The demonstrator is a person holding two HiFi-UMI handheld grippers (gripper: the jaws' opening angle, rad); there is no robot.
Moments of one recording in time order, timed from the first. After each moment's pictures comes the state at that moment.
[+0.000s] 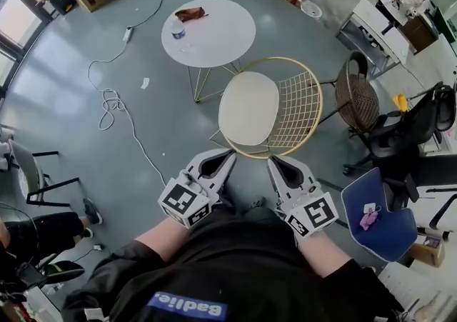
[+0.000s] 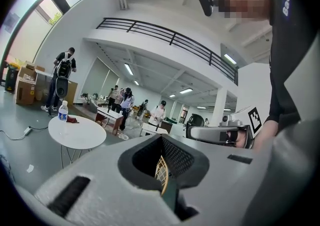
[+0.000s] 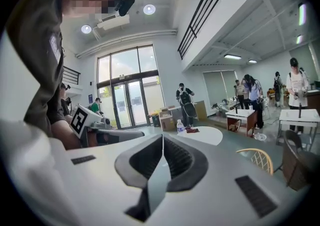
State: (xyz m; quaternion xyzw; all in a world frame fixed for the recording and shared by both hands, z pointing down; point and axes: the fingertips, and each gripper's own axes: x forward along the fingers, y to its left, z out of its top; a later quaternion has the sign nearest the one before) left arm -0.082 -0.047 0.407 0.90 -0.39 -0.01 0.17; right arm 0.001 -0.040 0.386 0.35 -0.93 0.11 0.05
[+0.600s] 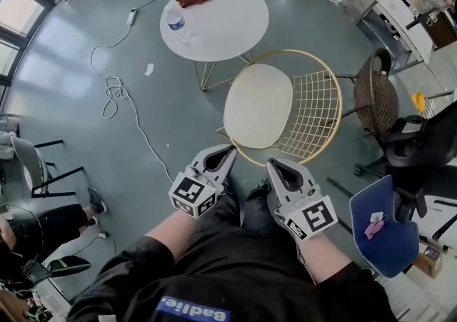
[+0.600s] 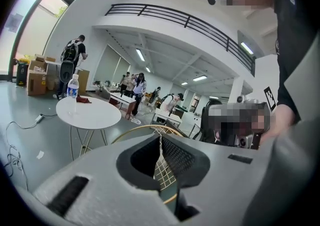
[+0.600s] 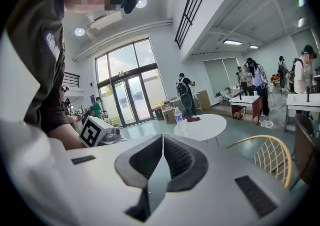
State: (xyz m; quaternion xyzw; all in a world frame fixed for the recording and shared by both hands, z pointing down) left arm -0.094 -0.115 0.531 0.87 -0.43 0.06 0.23; right arm -0.012 -0.101 0.456 0.32 -0.93 0.16 0.08
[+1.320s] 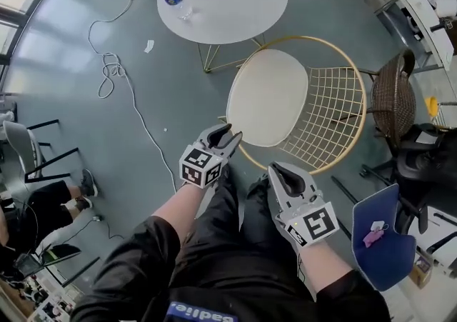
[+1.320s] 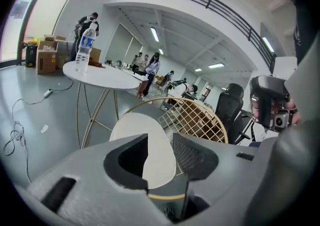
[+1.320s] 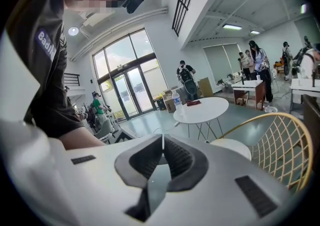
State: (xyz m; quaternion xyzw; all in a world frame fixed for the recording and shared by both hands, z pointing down) left arm -0.105 -0.161 0.703 0.82 -0.44 0.13 0.33; right arm -0.011 -0.116 0.539 0.28 -0.93 0.21 0.12
